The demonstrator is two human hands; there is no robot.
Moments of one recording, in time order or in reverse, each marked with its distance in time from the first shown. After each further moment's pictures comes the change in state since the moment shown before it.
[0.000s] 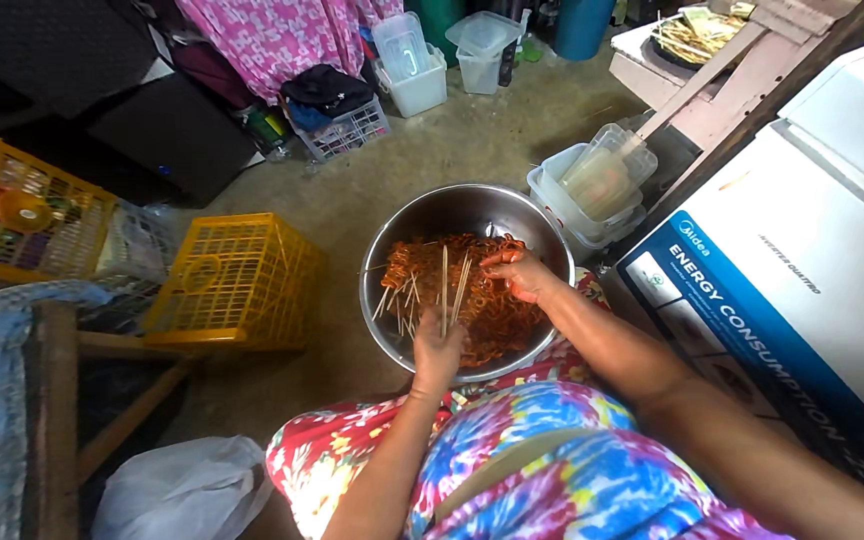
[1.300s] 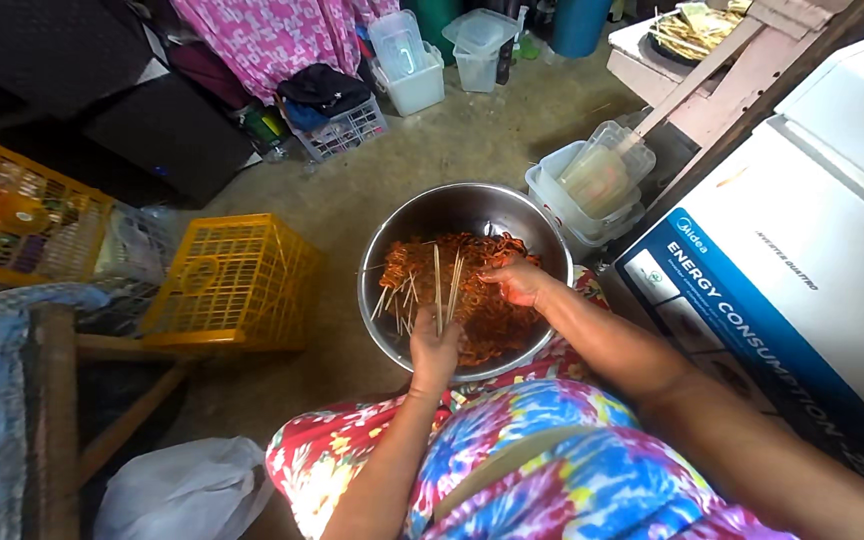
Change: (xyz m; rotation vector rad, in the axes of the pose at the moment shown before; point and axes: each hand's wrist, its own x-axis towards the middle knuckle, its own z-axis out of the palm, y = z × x) left_hand 0.000 0.003 0.001 -0.030 0.043 -0.029; right_hand 0.000 0.003 0.004 0.090 -0.110 0.158
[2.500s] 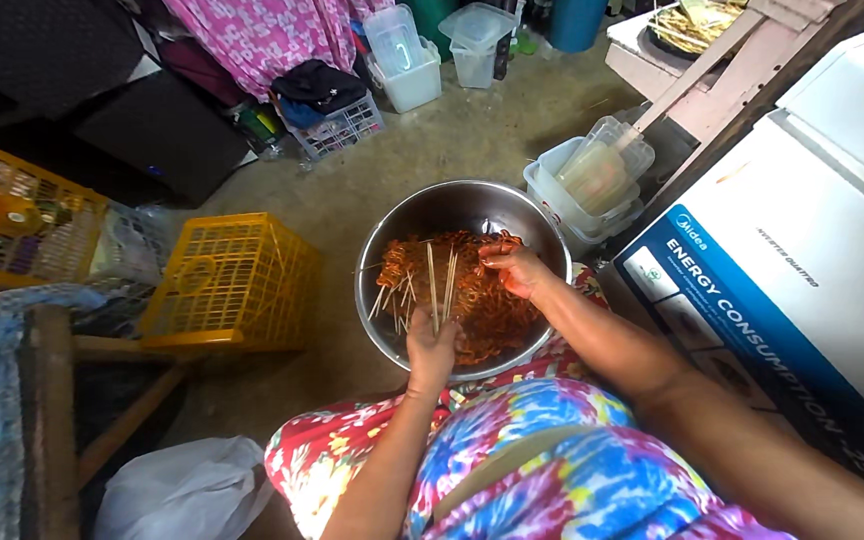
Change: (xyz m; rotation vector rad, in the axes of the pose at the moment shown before) left_hand -0.001 -0.002 0.000 -0.080 0.003 0.022; right_hand 0.004 0.003 -0.001 0.163 0.125 -0.180
